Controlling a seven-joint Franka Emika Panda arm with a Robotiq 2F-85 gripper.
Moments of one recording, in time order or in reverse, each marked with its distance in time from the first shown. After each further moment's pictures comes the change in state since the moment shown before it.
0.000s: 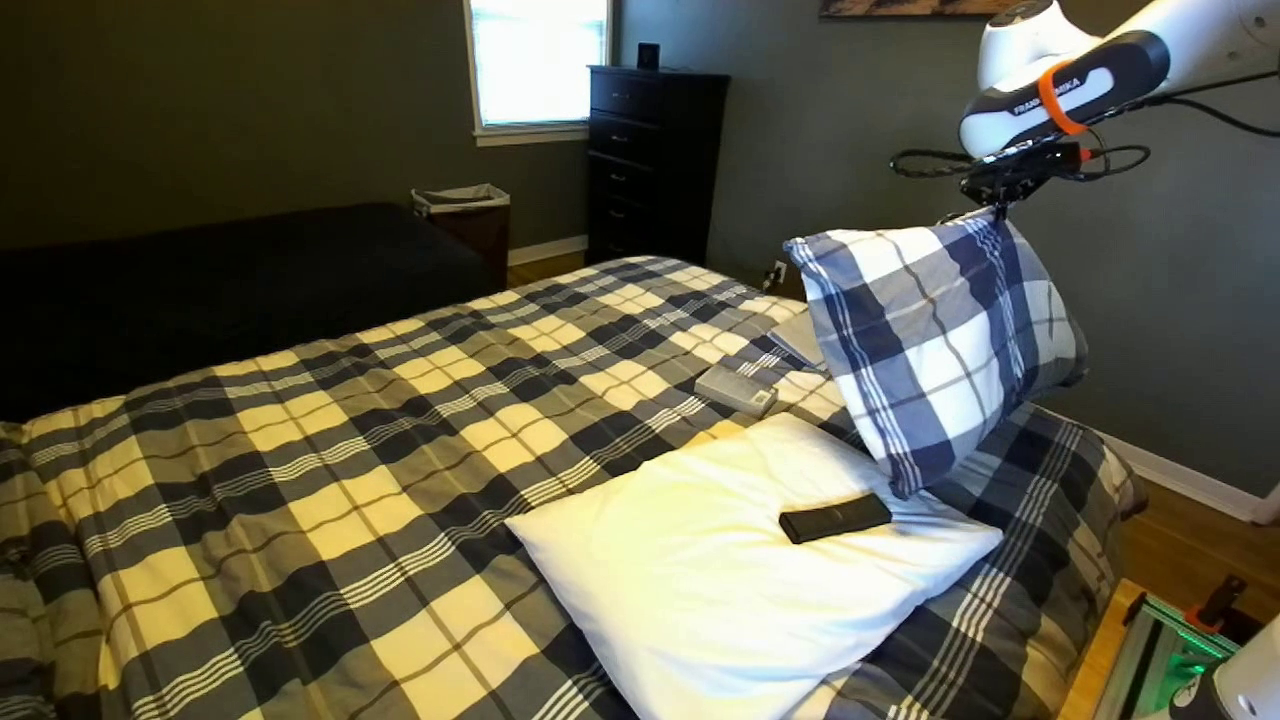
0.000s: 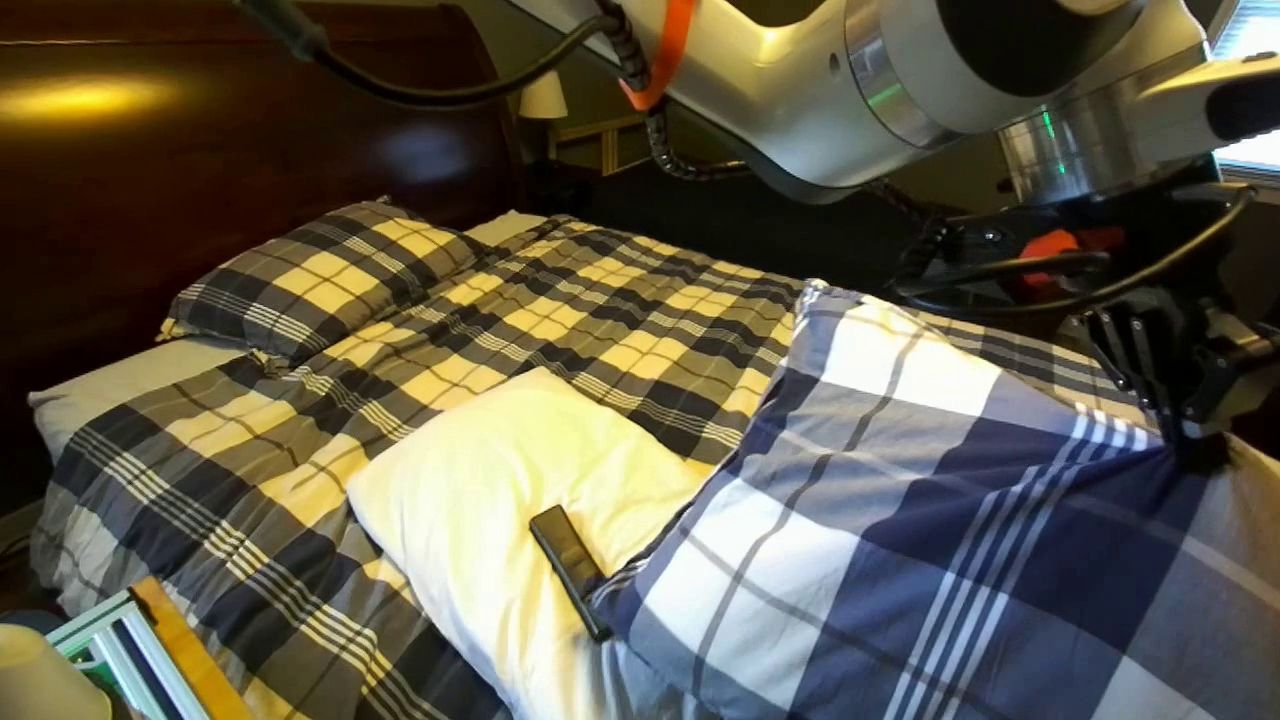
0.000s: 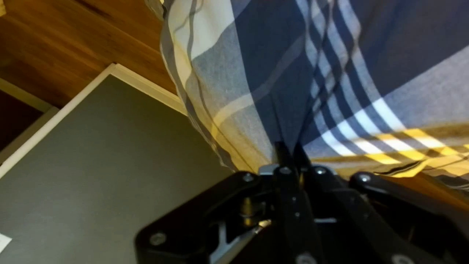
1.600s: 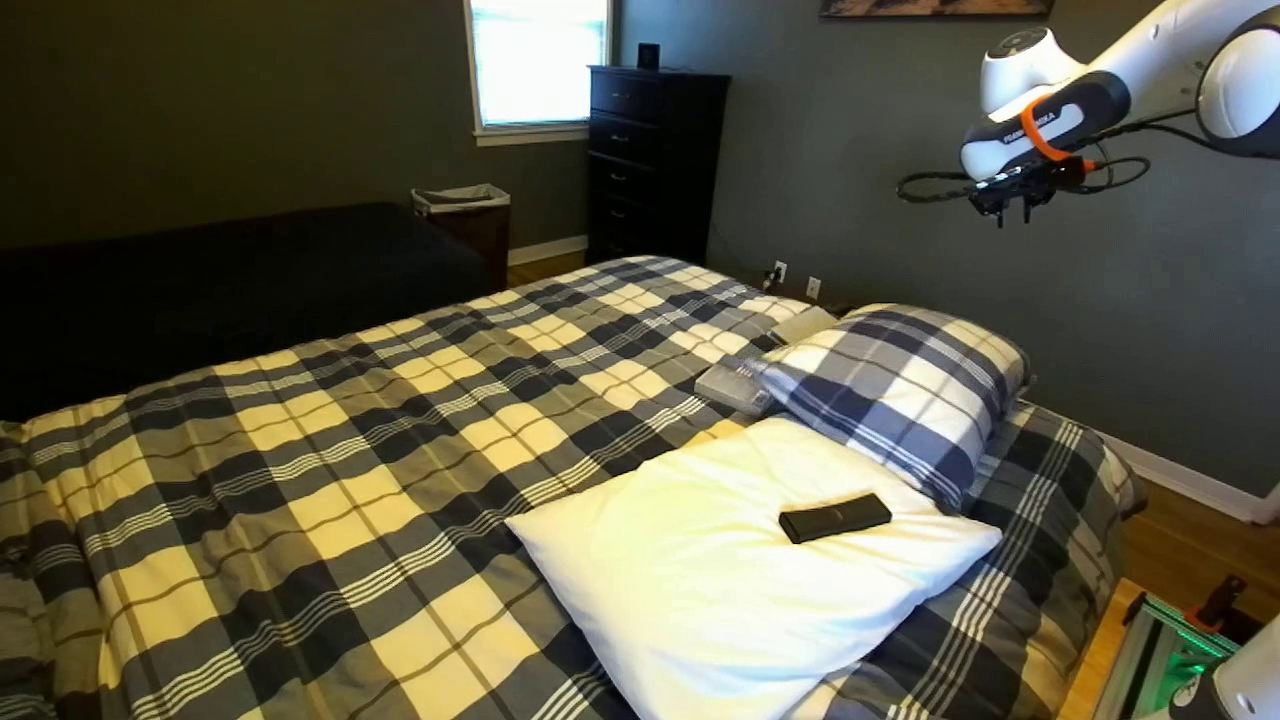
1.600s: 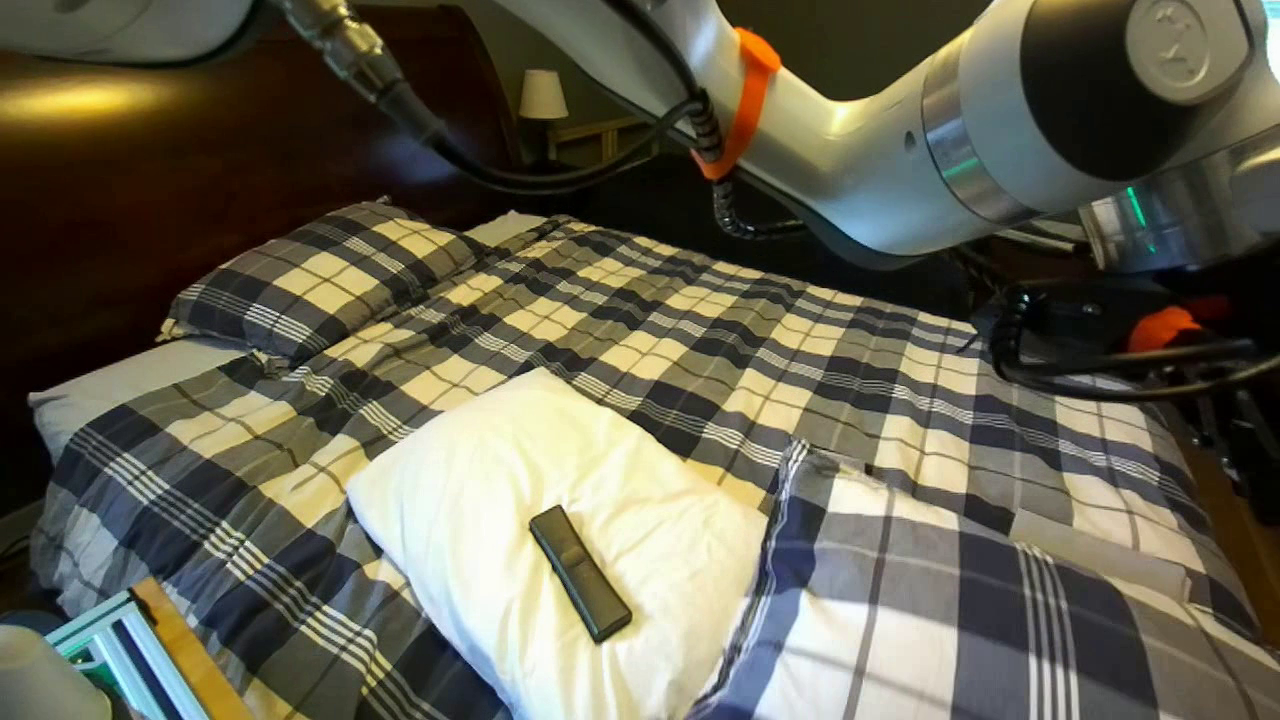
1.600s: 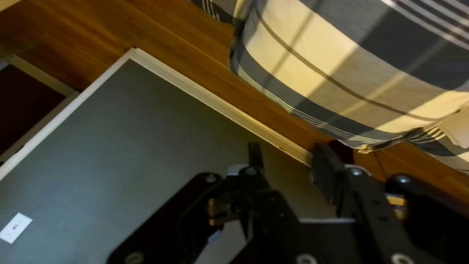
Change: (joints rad) arm -0.015 0.140 -0.077 0.103 0.015 0.050 -0.038
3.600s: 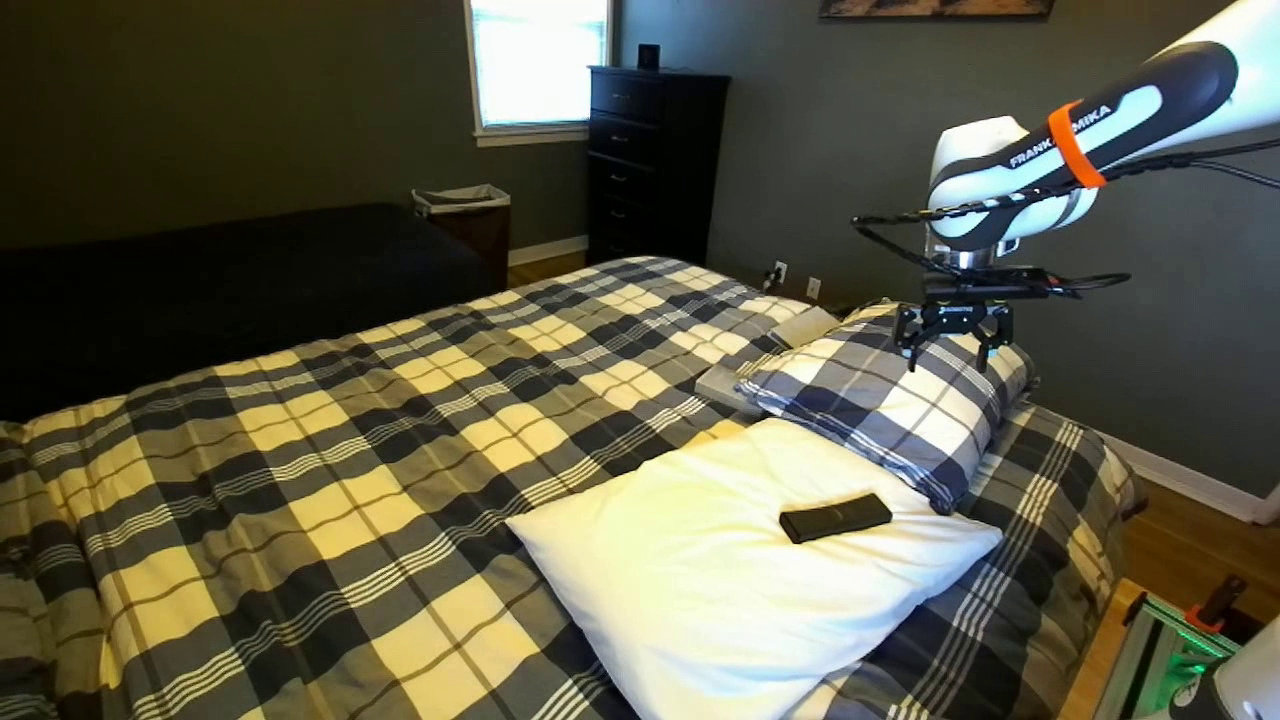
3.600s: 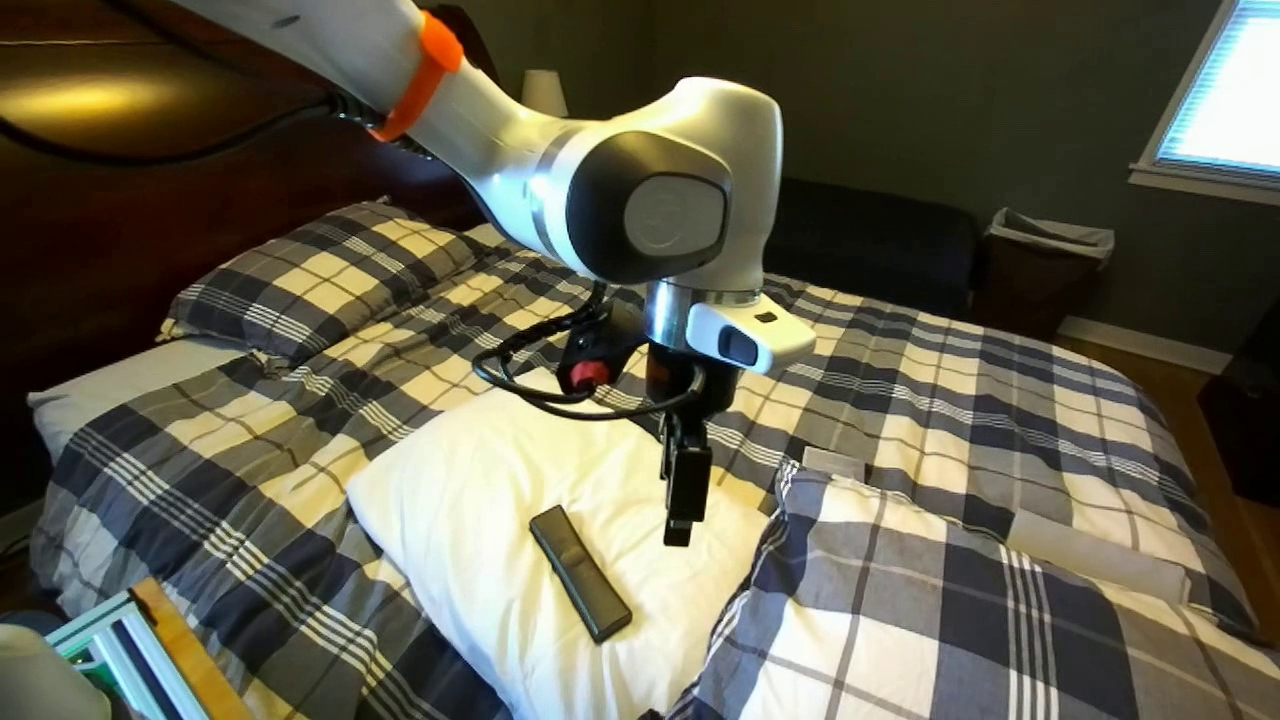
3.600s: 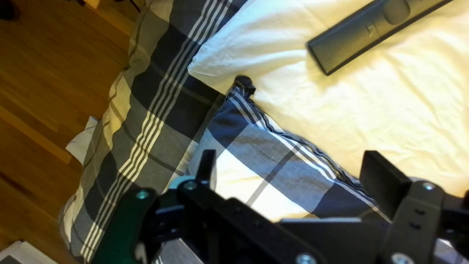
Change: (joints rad) arm 0.111 -0.435 0.262 -0.739 0.278 -0.177 0.066
